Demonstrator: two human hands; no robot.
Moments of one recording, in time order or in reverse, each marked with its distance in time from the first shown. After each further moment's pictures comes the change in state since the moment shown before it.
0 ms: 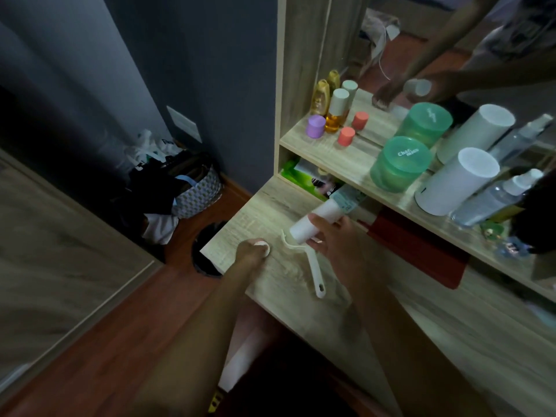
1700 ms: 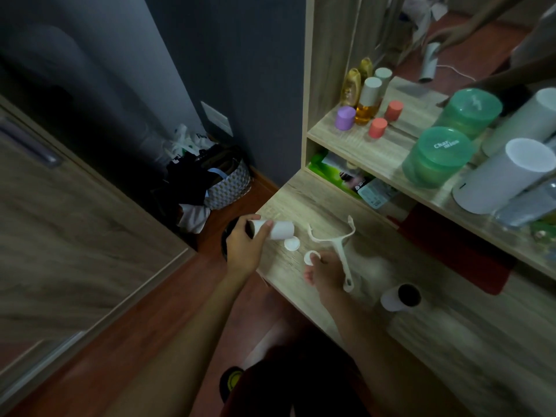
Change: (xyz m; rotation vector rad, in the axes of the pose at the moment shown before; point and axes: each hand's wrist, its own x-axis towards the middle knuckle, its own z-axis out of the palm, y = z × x) left_hand -0.063 0.023 -0.055 0.304 0.337 0.563; right_hand 0.013 0.119 0.005 -0.486 0.126 0.109
